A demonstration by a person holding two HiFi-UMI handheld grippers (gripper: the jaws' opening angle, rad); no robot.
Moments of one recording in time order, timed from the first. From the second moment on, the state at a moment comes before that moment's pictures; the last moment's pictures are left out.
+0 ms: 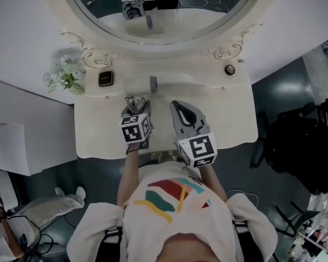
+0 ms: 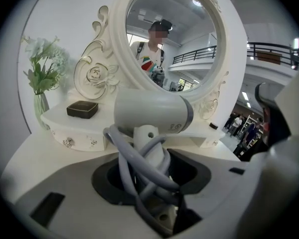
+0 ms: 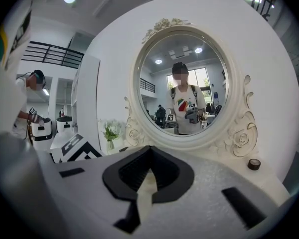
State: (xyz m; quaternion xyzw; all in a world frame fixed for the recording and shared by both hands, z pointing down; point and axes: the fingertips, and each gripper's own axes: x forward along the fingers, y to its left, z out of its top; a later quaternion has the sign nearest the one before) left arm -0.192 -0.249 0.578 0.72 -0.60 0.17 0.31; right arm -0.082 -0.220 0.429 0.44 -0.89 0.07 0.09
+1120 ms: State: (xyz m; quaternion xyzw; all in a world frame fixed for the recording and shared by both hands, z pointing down) left arm -0.181 -0.224 0.616 0.72 -0.58 0.23 0.32; right arm -0.087 -0.220 0.437 0.44 -0.89 0.07 0.10
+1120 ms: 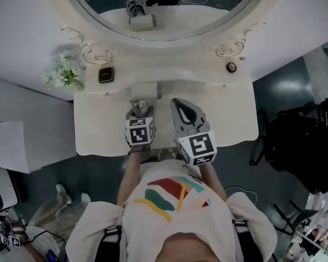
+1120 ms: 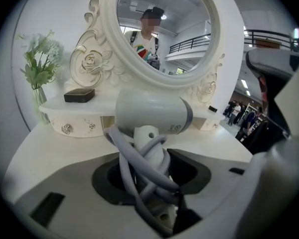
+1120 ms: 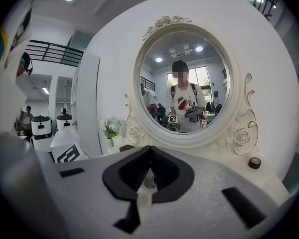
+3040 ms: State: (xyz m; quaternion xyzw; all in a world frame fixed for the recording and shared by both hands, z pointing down) left arm -0.182 -0.206 0.650 0.68 -0.59 0.24 0.36; right arm -0.080 -0.203 0.441 0.45 -0.89 0.07 0.11
